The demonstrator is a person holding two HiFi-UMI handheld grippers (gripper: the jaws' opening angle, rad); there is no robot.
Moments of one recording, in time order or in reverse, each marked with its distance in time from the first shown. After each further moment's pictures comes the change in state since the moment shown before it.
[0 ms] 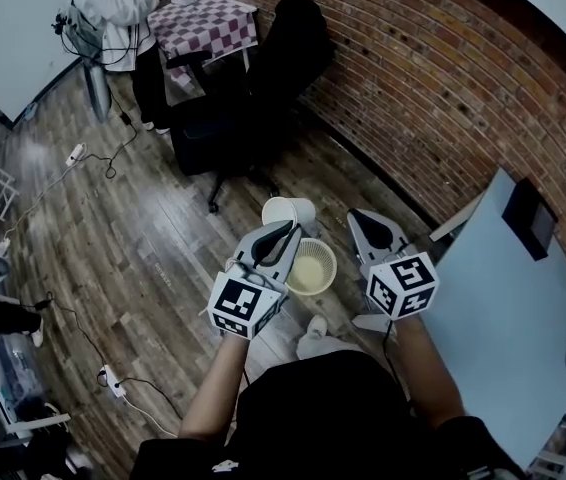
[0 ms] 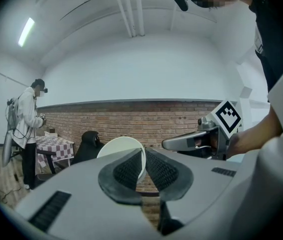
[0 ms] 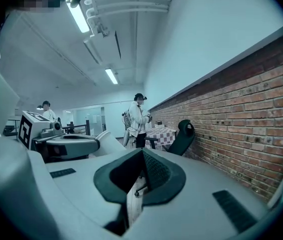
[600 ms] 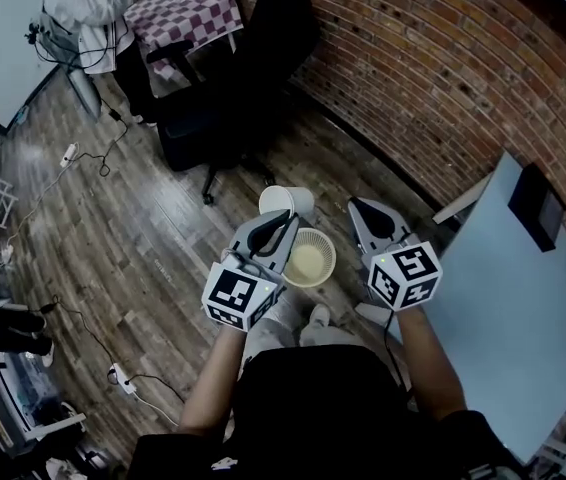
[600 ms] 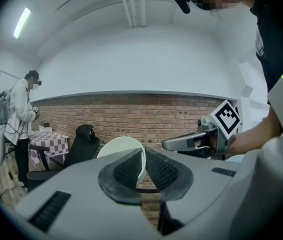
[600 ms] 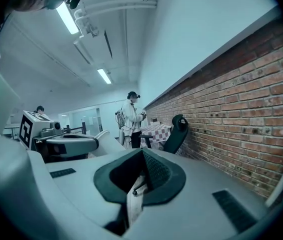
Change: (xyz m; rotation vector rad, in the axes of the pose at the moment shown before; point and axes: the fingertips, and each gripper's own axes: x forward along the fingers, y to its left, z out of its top) left arm 0.069 0.012 -0.017 -0.015 0.064 -0.039; right arm 0.024 -0.068 -0.017 0.071 0.017 -0.026
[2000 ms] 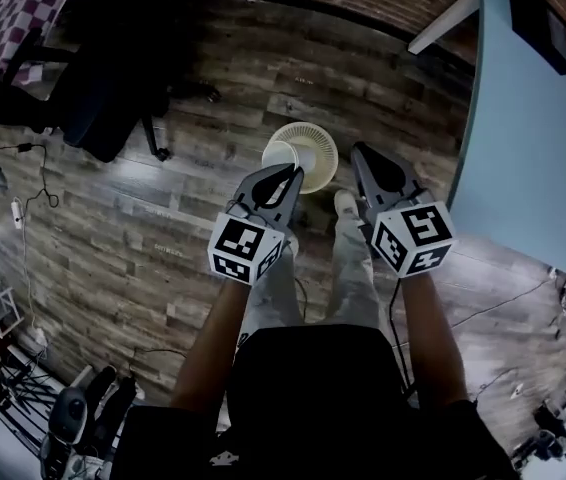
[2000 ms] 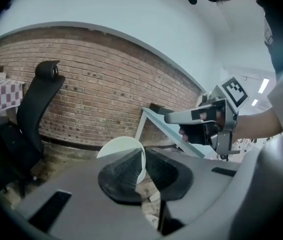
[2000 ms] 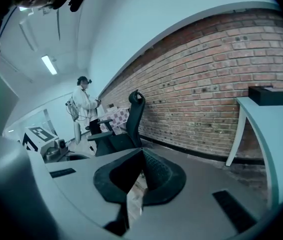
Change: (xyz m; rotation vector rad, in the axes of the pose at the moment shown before) left arm 0.059 0.031 -0.226 -0.109 0.406 -0.512; right arm 0.037 -0.028 -0.166 0.299 0.141 -0.508
